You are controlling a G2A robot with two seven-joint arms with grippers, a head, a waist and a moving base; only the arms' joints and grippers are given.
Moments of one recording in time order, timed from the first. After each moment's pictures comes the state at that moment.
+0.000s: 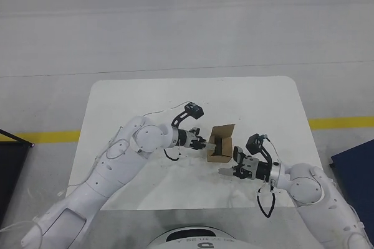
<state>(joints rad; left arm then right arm) 1.00 -1.25 -0.83 -1.48 0.46 -0.22 -0.99 -1.74 -0.98 1.42 -1.82 -0.44 -0.67 0.65</state>
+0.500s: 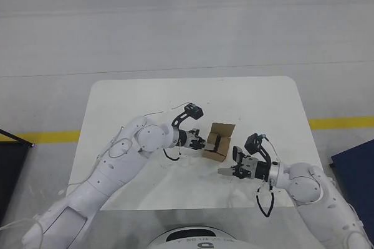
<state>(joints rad) 0.96 -1.26 -0.79 -1.41 0.46 -0.21 -0.98 -1.73 -0.98 1.40 -1.81 -0.46 -0.66 0.65</state>
